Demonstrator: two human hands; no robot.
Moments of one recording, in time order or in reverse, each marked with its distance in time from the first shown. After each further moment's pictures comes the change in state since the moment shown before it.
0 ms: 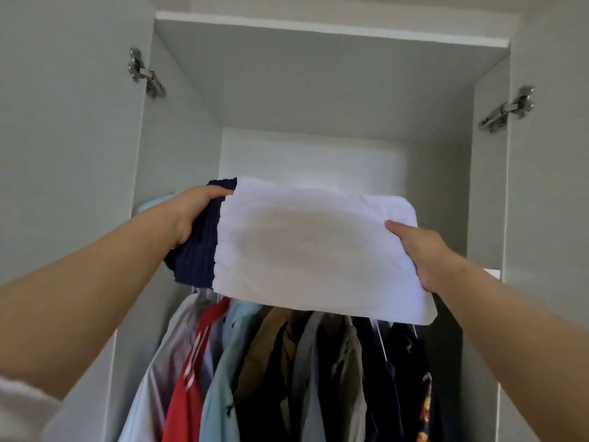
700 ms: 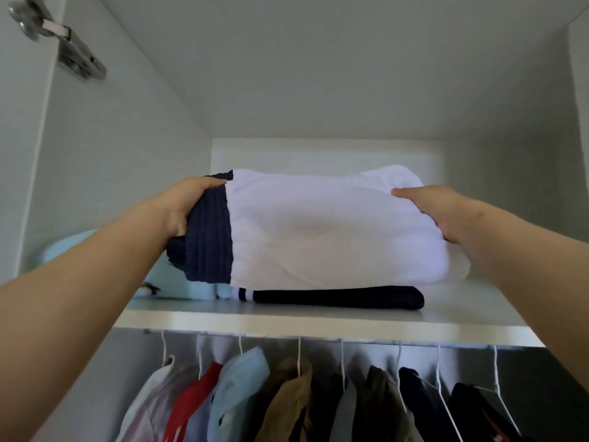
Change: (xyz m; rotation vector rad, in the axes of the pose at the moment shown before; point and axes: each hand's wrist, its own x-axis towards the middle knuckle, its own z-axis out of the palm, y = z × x) left_hand 0.197 0.009 0.019 -0.029 0.042 0.127; right_hand 0.230 -0.015 0.079 -0.160 -0.053 -0.107
